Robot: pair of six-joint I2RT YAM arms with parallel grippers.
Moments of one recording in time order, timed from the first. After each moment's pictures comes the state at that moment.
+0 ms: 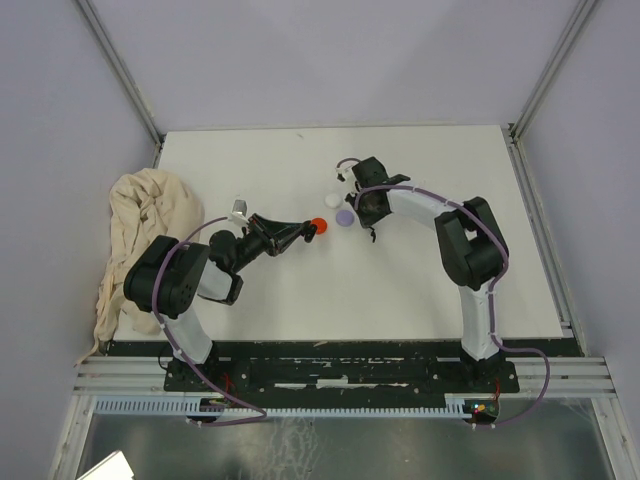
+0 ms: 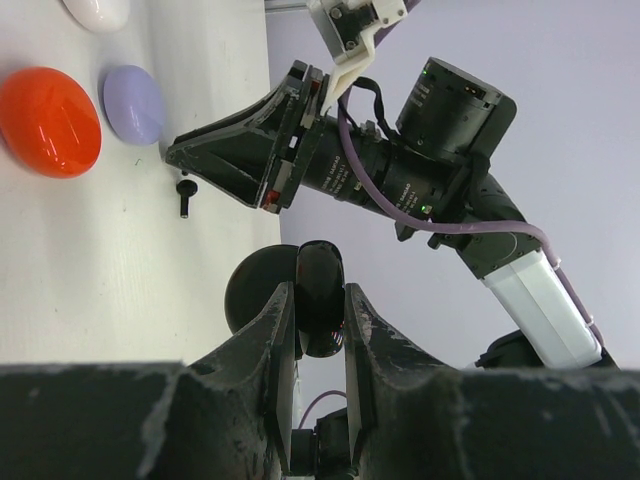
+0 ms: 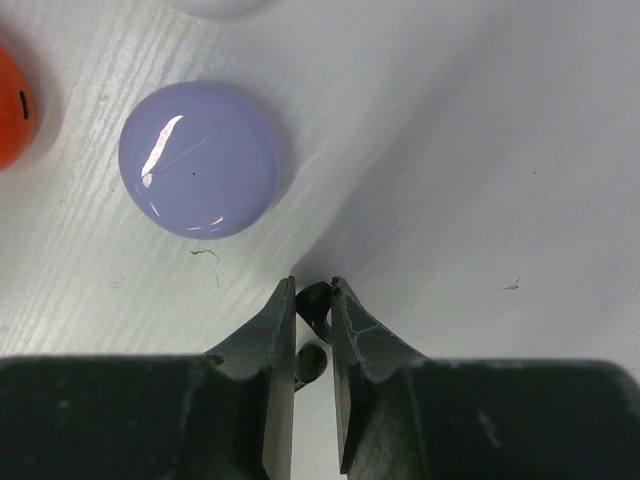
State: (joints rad) left arm -0.25 1.76 0.36 1.42 0.56 -1.45; right arm 0.50 2.11 1.54 -0.51 0.03 -0.12
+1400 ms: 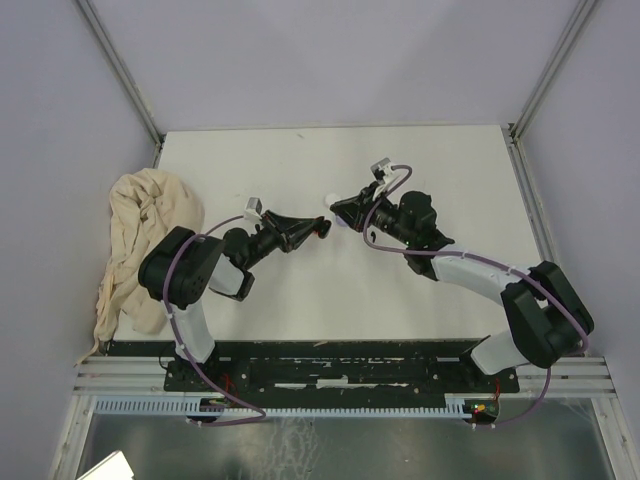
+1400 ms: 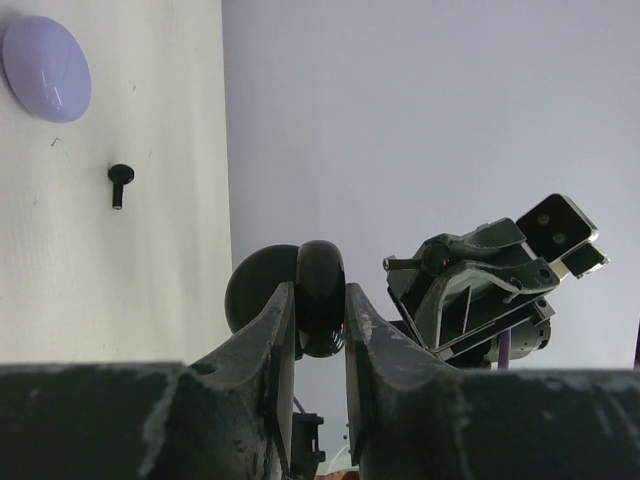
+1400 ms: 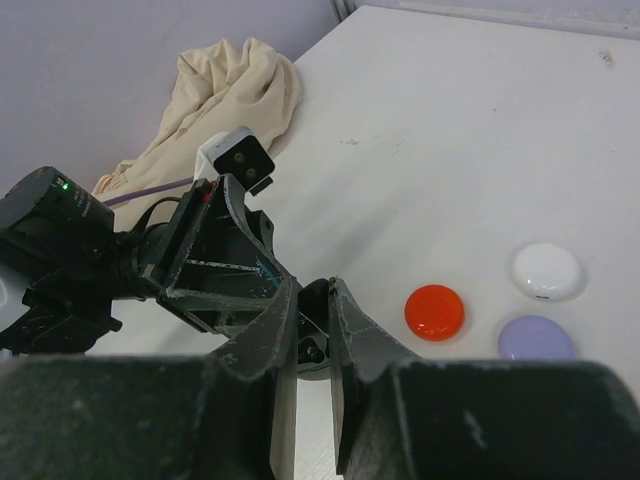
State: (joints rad) left arm -0.35 1.85 0.44 1.50 0.51 -1.61; right arm 0.58 1.47 0.77 0.67 -0.33 0.36
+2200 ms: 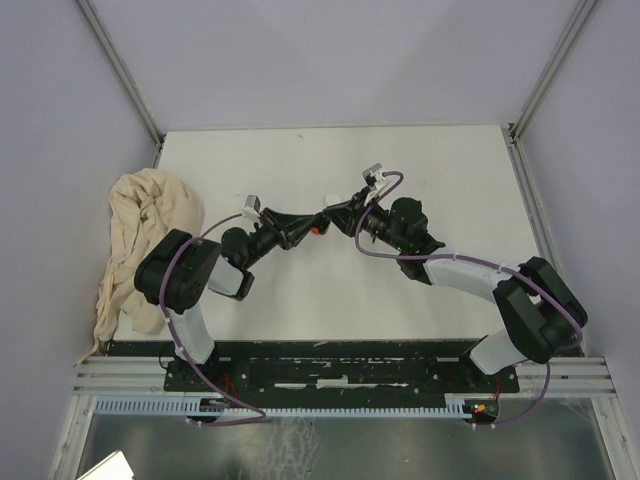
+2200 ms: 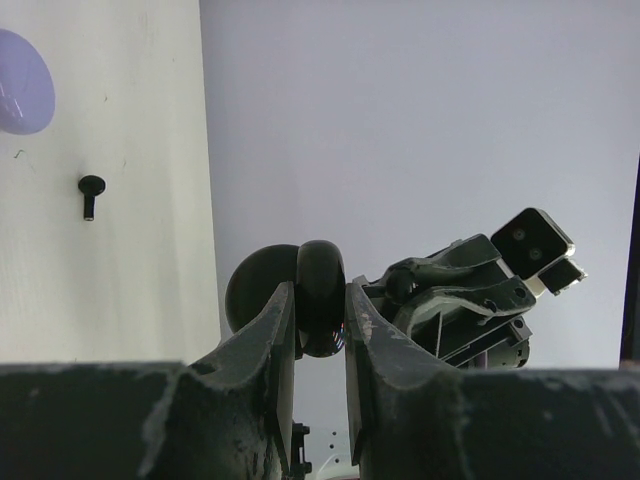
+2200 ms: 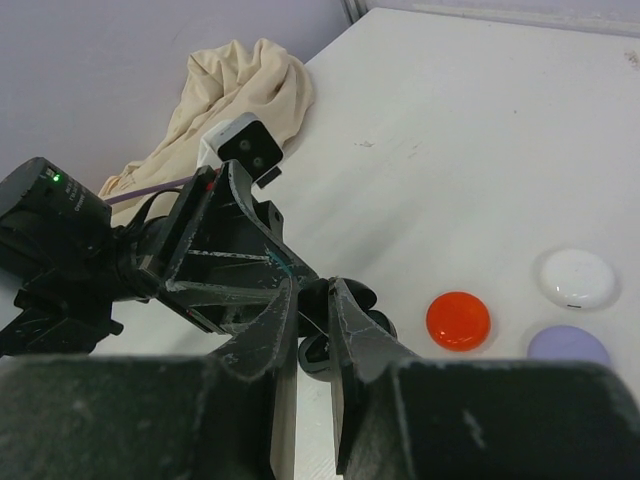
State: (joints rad) left arm -0.36 1.82 0.44 1.50 0.47 -1.63; right arm 0.65 1.49 0.75 0.75 -0.27 0.37
